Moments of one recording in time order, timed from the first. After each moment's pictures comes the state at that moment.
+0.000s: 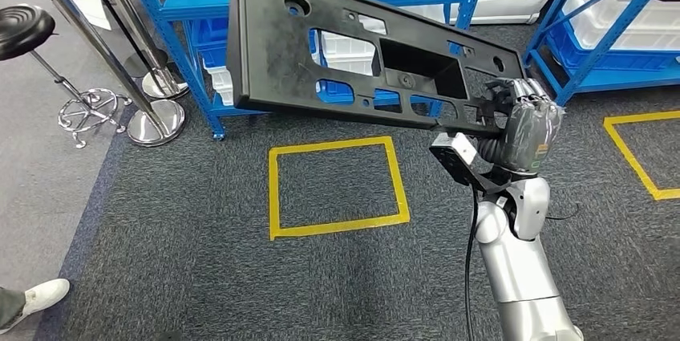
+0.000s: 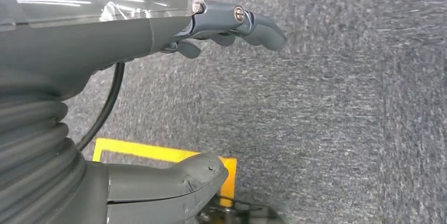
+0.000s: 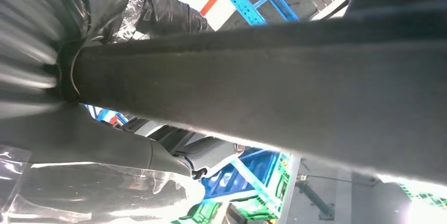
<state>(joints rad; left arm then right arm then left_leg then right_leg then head) -0.14 -0.15 1.08 -0.23 -0.77 0.31 -0.43 -0.43 -0.05 0.04 -1.47 0.94 -0.68 -0.15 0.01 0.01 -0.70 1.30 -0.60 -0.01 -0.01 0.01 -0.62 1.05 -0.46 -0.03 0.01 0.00</state>
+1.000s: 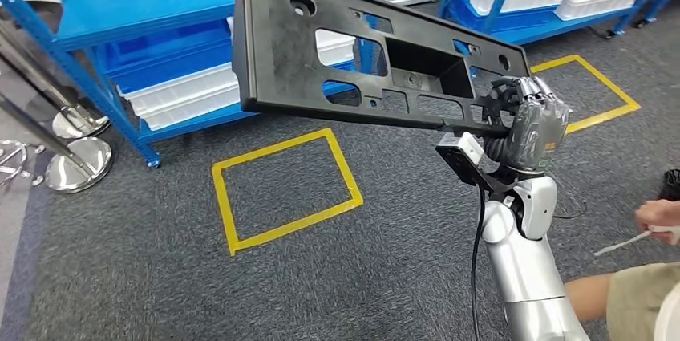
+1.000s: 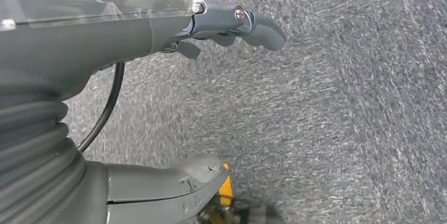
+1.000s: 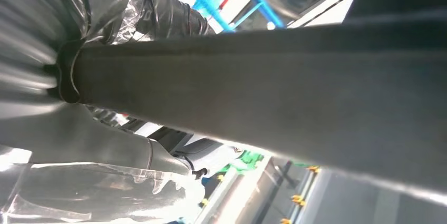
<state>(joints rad) -0.14 -0.15 1.08 -0.23 -0.78 0.31 -0.43 -0.43 -0.08 0.04 -1.48 0.91 -0.67 -0.15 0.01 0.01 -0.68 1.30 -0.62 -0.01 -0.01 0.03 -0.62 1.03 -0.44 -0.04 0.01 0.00</state>
